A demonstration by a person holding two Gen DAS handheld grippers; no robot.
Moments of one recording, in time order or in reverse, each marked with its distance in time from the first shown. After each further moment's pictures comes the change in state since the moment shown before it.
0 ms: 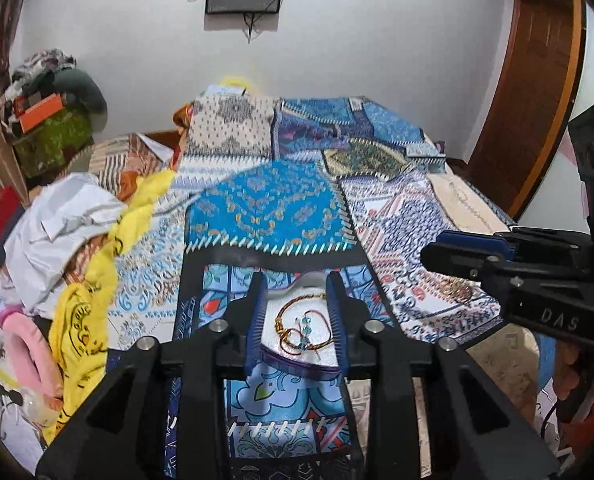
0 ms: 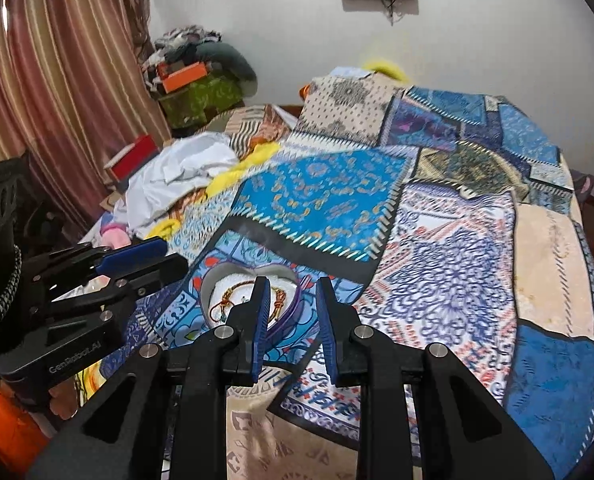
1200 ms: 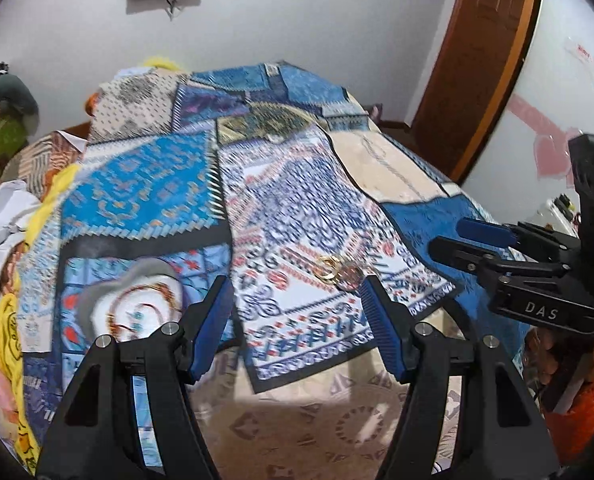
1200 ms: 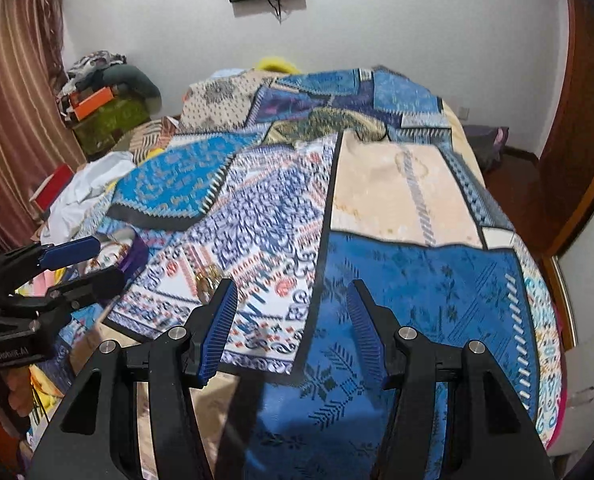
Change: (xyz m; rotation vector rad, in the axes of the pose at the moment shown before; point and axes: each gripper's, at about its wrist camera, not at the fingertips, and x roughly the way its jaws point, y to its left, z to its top) left arm 0.049 -0.112 -0.013 0.096 0.133 -0.206; right arm -0.054 -0.108 -0.070 0.172 -0.006 -0.259
